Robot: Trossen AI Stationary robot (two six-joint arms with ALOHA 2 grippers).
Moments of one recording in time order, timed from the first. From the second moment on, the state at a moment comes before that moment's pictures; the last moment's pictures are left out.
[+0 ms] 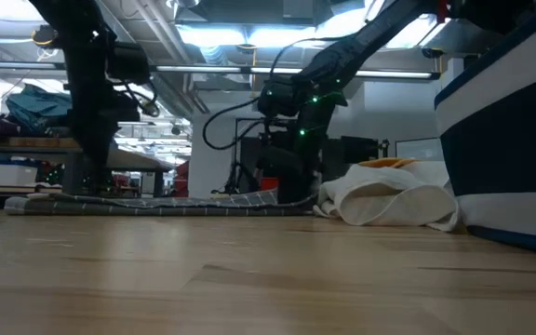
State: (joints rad) left arm 0.81 1.12 0.73 -0.90 -0.13 -0.25; right arm -0.39 2.14 1.56 -0.60 0.00 0.11
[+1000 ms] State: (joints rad) left arm 0.54 1.13 0.59 -1.03 -0.04 -0.34; right arm -0.38 2.14 1.60 -0.41 -0.05 0.29
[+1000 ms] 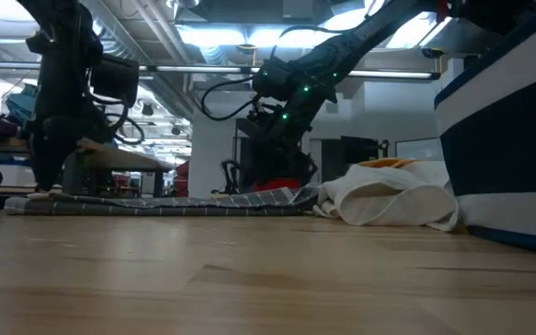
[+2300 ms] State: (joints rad) left arm -0.30 1.27 0.49 -0.18 0.20 -1.12; right arm -0.25 2.14 1.61 -0.41 -0.15 0.34
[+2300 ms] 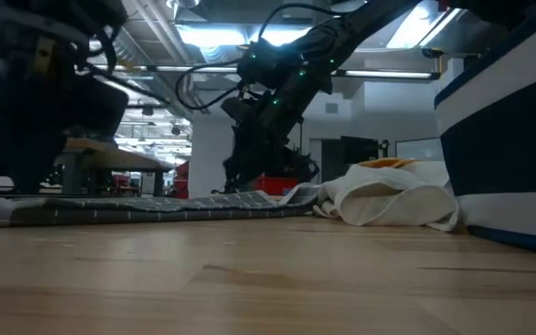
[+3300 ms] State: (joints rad) left arm -0.33 1.26 0.50 -0.59 -0.32 -1.31; right arm -0.13 2.16 1.61 -0.57 0.24 0.37
